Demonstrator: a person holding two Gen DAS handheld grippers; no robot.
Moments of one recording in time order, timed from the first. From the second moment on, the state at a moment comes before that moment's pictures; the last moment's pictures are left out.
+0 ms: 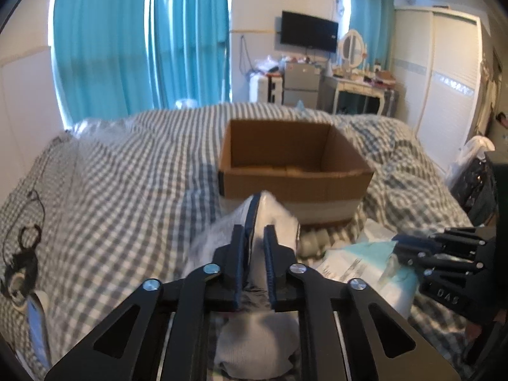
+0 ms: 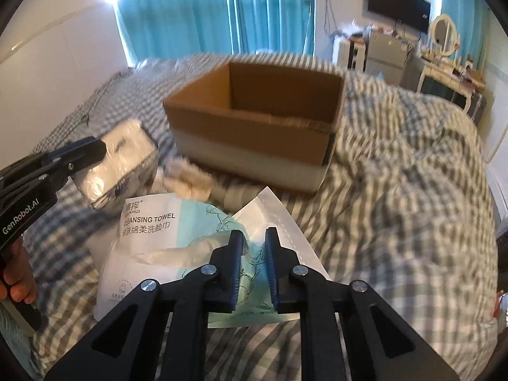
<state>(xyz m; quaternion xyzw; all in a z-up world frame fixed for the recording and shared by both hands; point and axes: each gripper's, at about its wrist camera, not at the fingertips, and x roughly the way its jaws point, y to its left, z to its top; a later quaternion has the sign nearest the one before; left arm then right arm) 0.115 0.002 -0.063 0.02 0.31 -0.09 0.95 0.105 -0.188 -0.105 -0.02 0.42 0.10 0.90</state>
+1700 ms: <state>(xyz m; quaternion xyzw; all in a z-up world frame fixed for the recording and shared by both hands) 0.322 -0.079 -0.029 0.09 0.31 -0.12 0.94 0.343 -0.225 -0.057 -0.21 0.35 0.15 0.90</state>
